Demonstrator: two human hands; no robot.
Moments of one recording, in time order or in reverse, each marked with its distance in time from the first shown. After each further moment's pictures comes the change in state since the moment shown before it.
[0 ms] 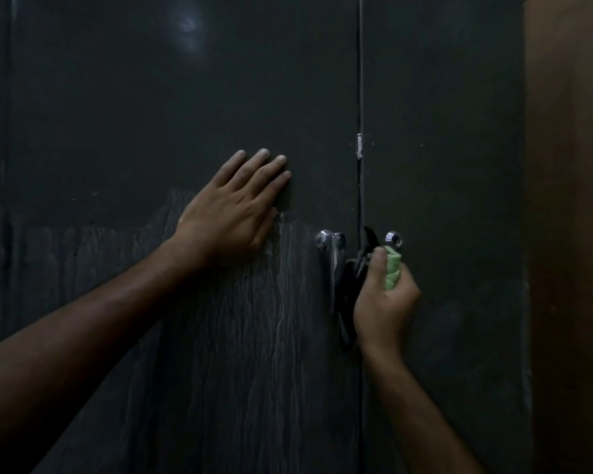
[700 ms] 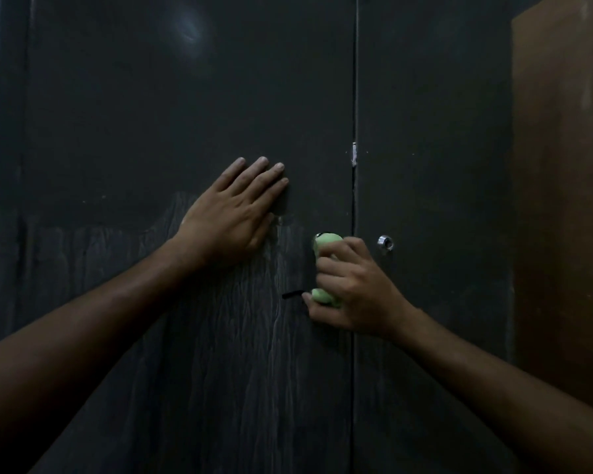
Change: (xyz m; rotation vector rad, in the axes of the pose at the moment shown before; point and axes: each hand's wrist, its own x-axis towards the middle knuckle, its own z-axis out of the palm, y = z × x) left_hand -0.002 -0.003 -0.003 -0.100 -0.064 -0.008; right_hand 0.044 -0.038 -0.012 -0.583 -0.693 -1.394
